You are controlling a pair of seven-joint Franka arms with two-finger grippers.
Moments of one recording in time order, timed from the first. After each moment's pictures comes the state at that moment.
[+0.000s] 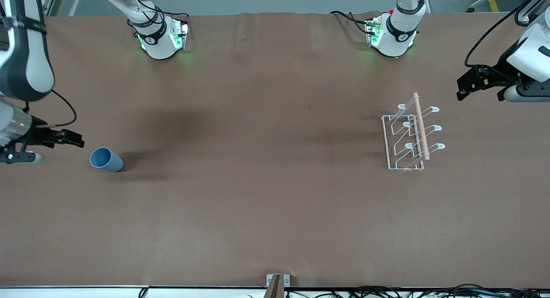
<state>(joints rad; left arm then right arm) 0.02 -0.05 -0.13 -1.60 0.01 1.58 -0.07 -0.16 0.19 -0.05 -1.91 0.00 2.05 -0.22</state>
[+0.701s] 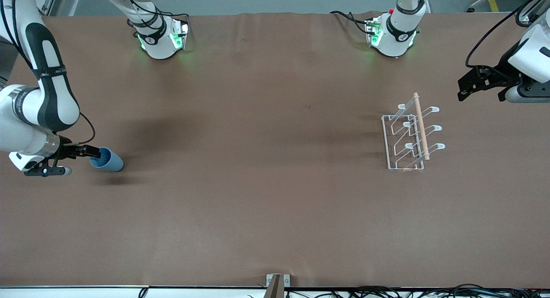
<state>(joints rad) 0.03 -0.05 -0.13 -1.60 0.01 1.58 -0.07 -0.22 0.37 -0.04 -1.96 0.00 2.26 -0.28</state>
